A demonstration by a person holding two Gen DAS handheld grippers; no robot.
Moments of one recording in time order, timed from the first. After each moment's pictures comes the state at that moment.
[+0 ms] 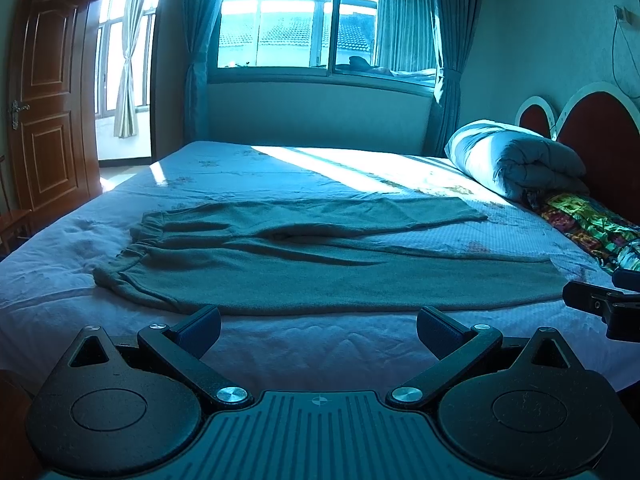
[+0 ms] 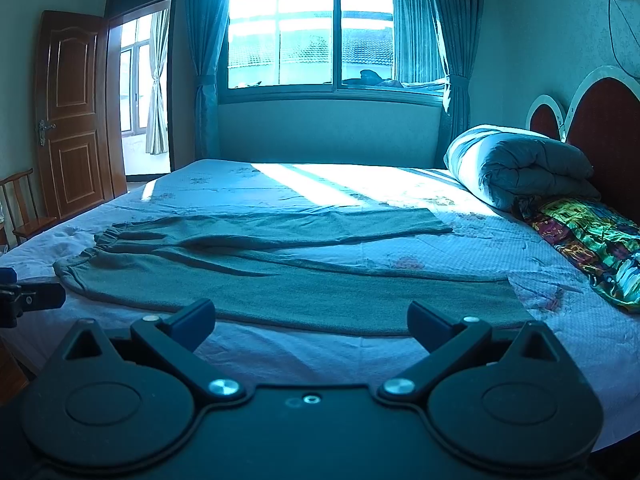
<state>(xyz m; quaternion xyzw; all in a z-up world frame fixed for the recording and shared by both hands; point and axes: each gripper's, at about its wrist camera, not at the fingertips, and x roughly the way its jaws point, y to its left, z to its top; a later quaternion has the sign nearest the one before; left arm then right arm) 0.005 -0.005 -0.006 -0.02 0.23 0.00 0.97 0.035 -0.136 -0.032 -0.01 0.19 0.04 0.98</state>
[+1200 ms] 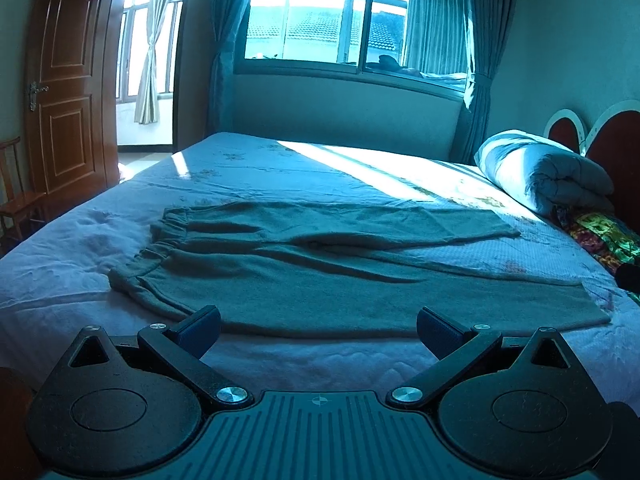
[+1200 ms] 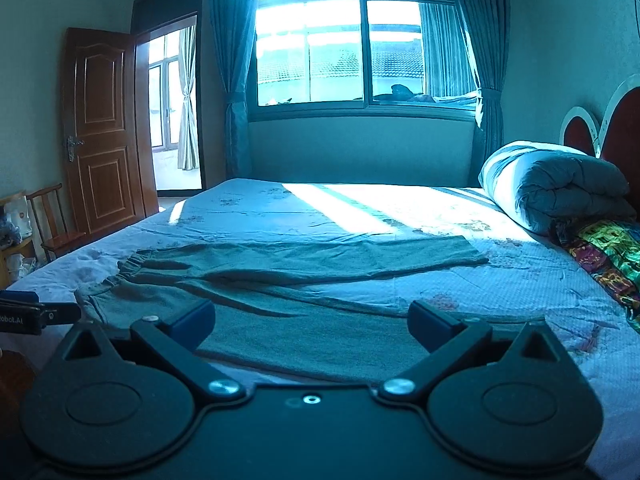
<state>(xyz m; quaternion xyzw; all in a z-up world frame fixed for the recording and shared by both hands) 0.064 0.047 -0.005 -0.05 0.24 0.04 0.97 0.090 -0.144 -0.003 0.01 0.17 0.10 0.98</state>
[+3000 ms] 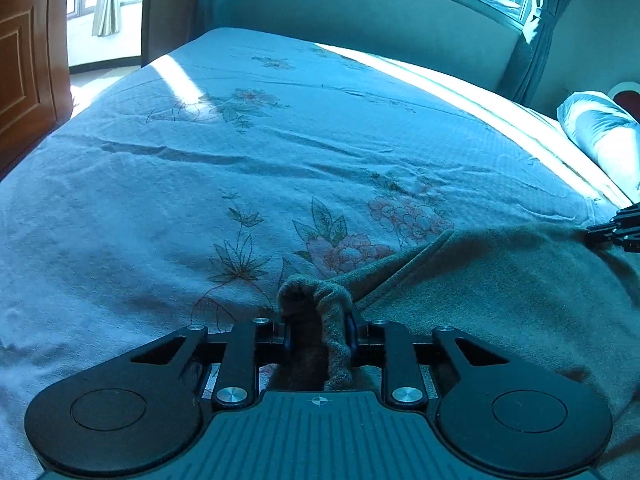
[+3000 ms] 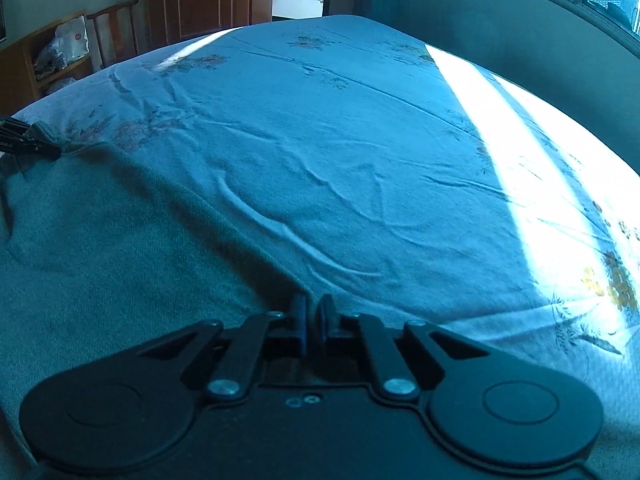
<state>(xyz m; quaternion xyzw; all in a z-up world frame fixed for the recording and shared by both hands) 0.540 0.358 -0.144 -0.06 0.38 -0.04 0.92 0.649 -0.010 -0.118 -0.18 0.37 0.30 0.86</state>
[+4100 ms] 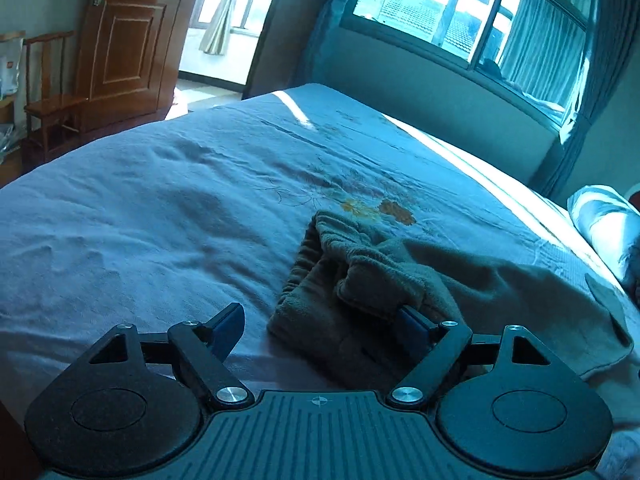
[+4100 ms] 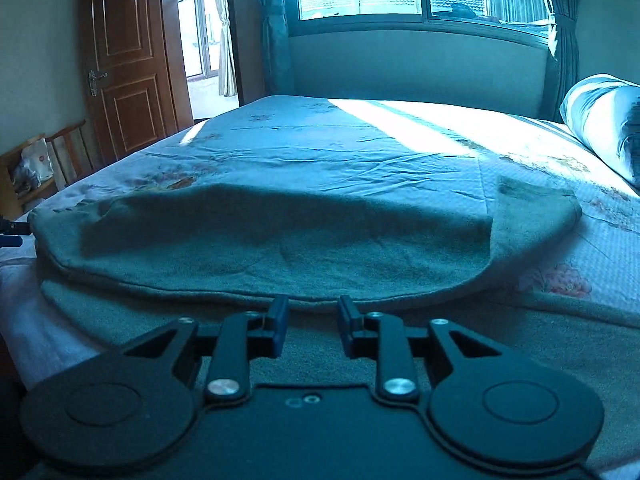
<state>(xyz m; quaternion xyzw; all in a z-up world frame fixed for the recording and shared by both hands) 0.218 0.334 -0.111 -0.19 0.28 0.10 0.94 0.303 -0.095 -0.102 -0.01 0.28 0.18 0.94</state>
